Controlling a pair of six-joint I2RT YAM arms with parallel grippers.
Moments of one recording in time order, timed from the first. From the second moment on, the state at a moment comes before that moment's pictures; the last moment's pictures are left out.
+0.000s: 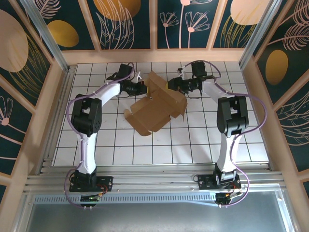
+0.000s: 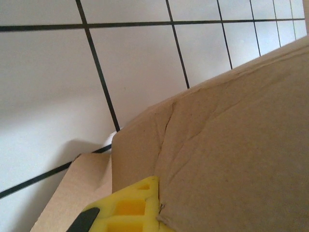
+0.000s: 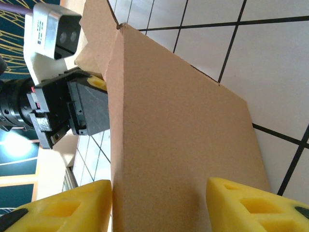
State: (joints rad) left arm -0.33 2.16 1.65 -0.42 0.58 -0.39; right arm 0.23 2.04 1.56 -0.41 -0.90 0.34
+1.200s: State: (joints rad) left arm -0.35 1.99 1.43 -0.18 0.34 -0.12; right arm 0.33 2.09 2.14 -0.75 -0.55 0.12
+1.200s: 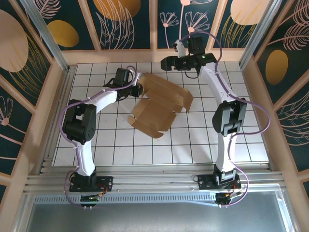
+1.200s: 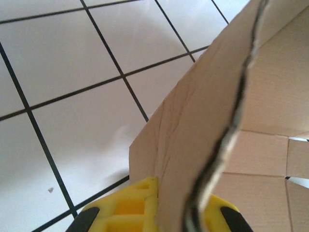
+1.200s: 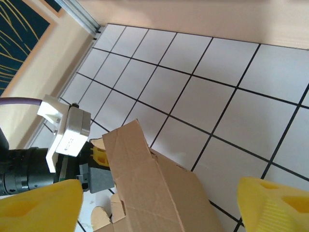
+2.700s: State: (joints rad) left arm -0.35 2.01 1.38 -0.08 0.25 -0.11; right arm 0.62 2.29 2.31 -0.91 0.10 1.14
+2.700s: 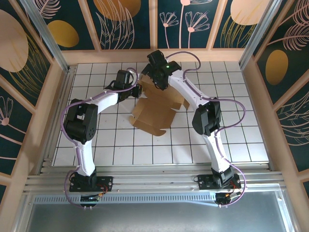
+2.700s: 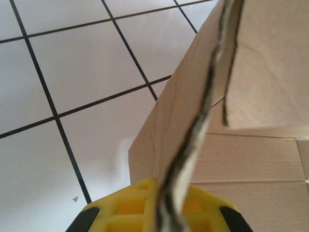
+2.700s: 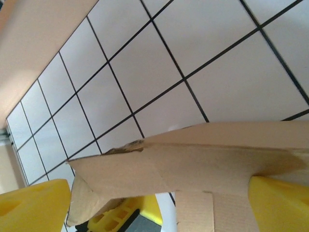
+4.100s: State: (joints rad) left arm -0.36 2.02 1.38 -0.03 0.28 -0.11; right arm 0.42 2.24 2.27 -1.03 -0.42 -0.45
